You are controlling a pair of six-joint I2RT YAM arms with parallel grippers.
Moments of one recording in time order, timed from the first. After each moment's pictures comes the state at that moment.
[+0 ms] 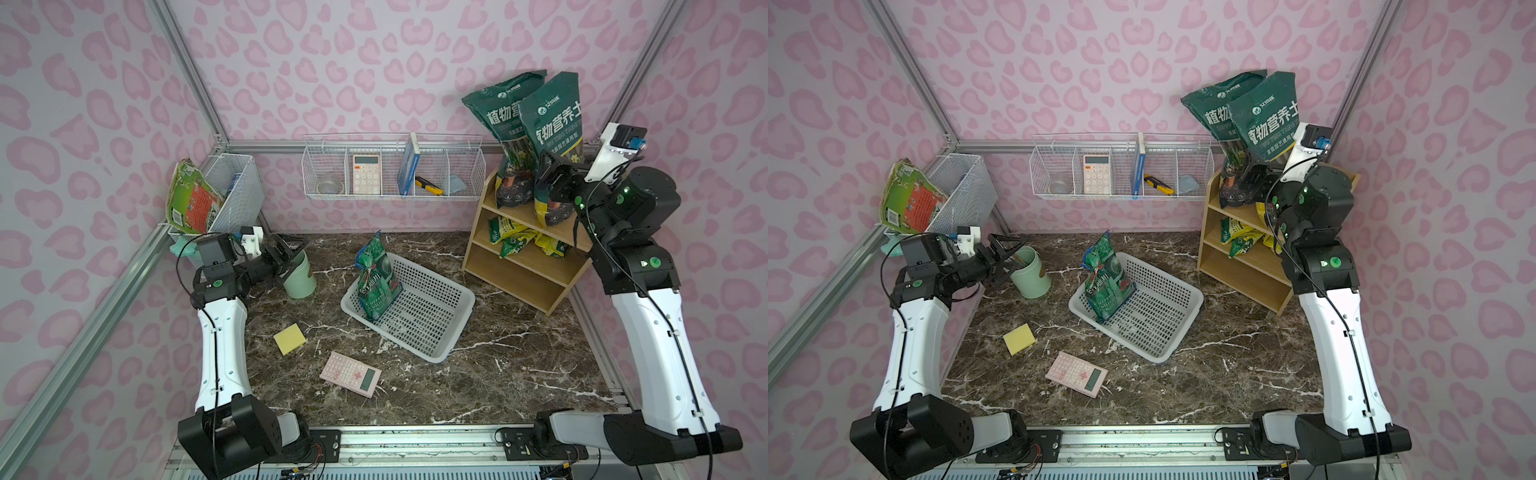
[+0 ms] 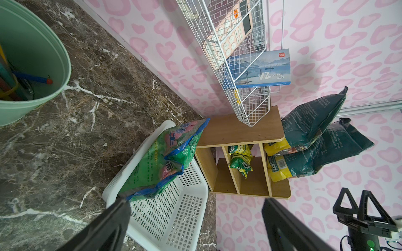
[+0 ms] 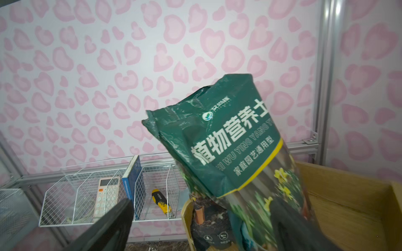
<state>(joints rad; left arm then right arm) 0.40 1.29 1.30 -0.59 0.95 -0.65 0.18 1.35 1.85 -0.37 0.03 0.17</state>
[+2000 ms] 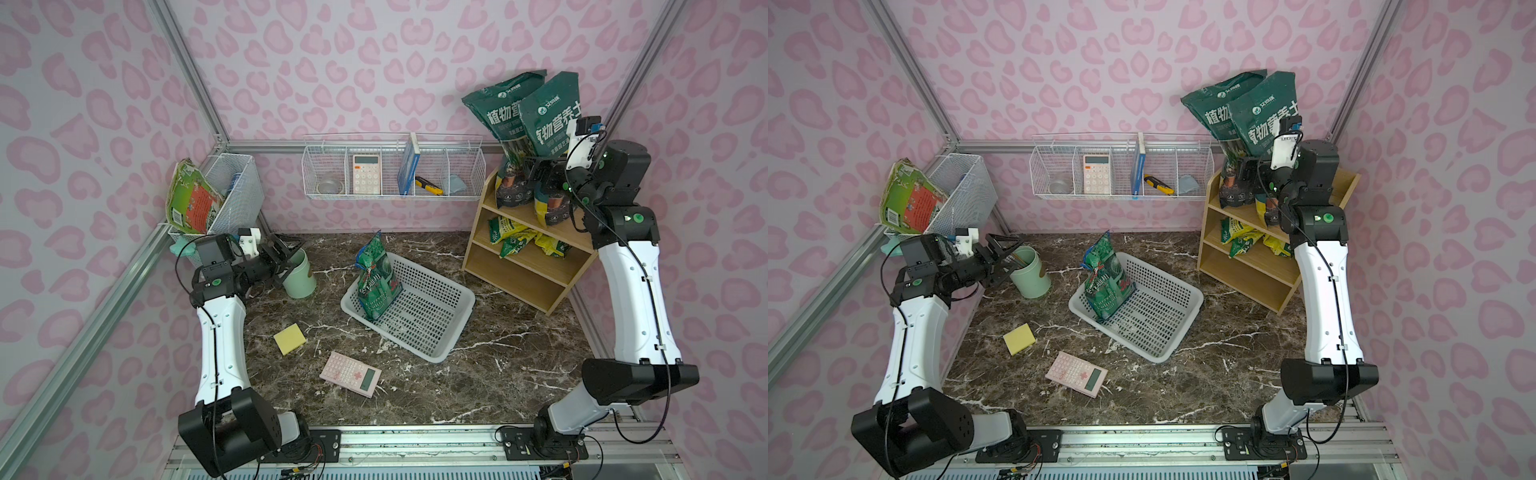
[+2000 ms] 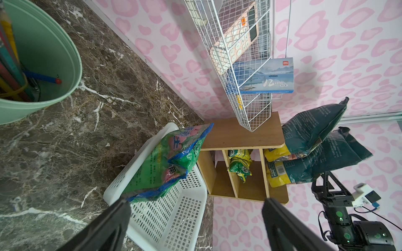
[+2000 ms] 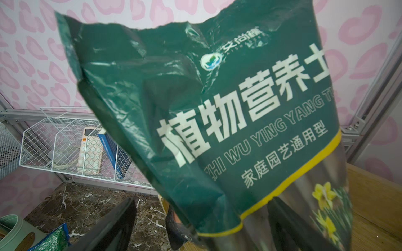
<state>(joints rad) 0.42 1.32 1.29 -0.58 0.95 -0.67 0.05 1.64 2.13 -0.57 -0.22 0.04</state>
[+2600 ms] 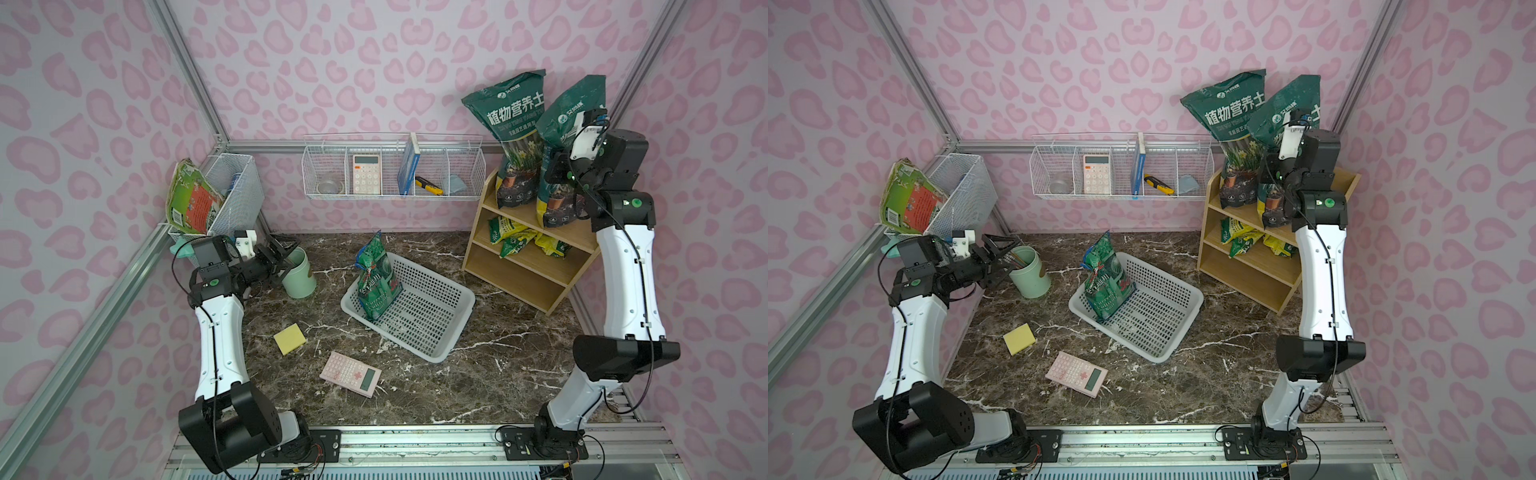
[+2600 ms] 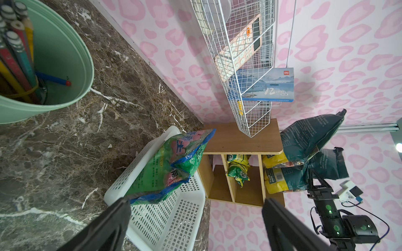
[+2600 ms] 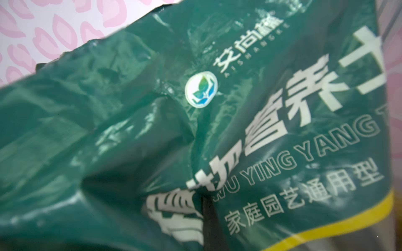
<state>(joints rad) 0.45 1.33 1.28 -0.55 0.97 -0.70 0.00 1.73 2.26 -0.66 -0.14 0.08</state>
